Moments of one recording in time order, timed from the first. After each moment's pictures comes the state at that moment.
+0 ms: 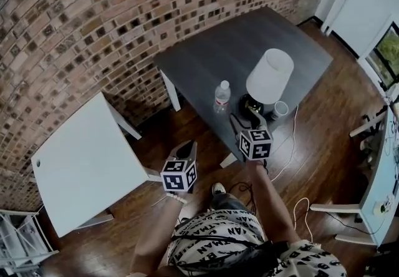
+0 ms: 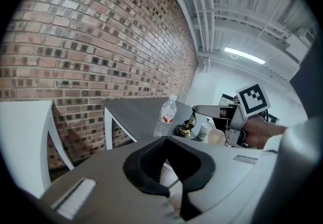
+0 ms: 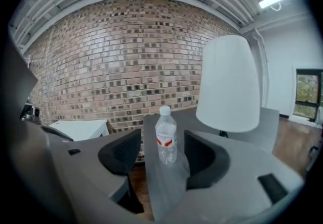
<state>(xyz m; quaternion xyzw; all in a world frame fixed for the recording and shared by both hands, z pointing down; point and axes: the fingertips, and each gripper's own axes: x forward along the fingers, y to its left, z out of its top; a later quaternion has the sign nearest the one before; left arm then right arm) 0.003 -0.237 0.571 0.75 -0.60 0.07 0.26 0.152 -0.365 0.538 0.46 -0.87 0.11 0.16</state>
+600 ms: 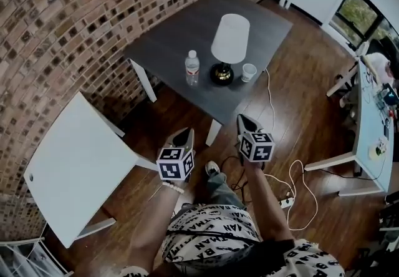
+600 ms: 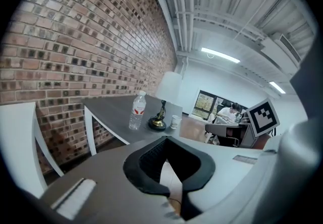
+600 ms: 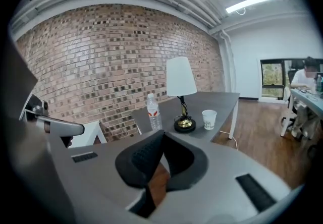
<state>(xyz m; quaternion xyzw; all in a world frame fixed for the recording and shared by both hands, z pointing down) 0.072 -0.149 0.549 0.82 -0.51 0.09 0.24 0.258 -0.193 0.555 0.57 -0.79 0.18 0.12</state>
